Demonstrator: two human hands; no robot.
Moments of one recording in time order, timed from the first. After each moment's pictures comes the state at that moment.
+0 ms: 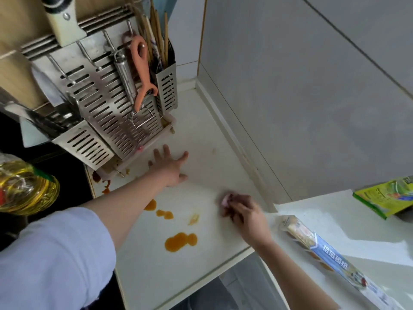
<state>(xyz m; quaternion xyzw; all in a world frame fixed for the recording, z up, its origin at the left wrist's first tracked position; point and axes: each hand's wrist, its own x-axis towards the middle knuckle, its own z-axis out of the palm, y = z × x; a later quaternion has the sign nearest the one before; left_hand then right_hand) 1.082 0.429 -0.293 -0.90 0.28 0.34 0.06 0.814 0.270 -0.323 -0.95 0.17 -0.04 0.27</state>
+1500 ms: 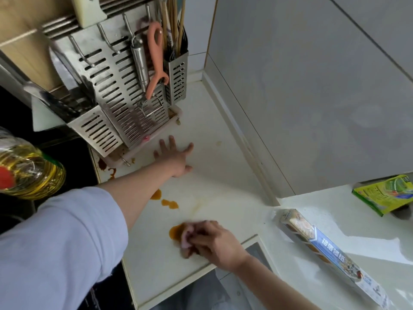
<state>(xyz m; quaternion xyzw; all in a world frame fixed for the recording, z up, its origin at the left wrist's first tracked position) 1.079 0.430 -0.292 -0.90 0.27 0.35 0.04 0.801 0.364 -0.312 -0.94 -0.08 0.05 0.32</state>
